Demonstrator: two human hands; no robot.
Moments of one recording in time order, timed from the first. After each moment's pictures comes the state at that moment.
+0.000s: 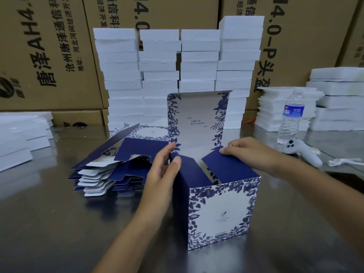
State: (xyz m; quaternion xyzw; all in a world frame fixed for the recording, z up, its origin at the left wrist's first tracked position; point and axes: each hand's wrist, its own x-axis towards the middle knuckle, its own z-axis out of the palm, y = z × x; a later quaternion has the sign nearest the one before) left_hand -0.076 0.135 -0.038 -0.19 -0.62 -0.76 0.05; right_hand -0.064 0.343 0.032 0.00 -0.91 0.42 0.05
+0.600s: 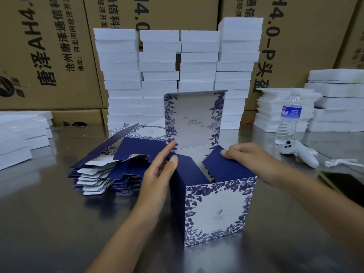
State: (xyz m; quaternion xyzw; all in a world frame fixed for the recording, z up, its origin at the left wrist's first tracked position) left_hand -0.074 0.132 -0.038 -0.21 -0.59 -0.78 0.03; right_hand -0.051 0.343 0.021 0.01 -0.88 0.47 0.08
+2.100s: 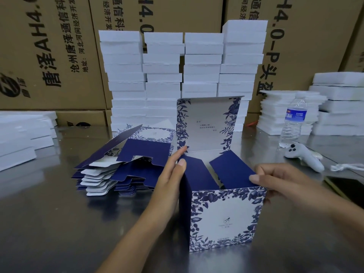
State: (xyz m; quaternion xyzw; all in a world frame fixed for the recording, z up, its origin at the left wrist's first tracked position) left_hand -0.069 0.142 -0.037 -0.23 -0.63 -0.74 -0.01; right_hand 0.009 0.354 0.020 0.07 -0.82 0.57 0.03
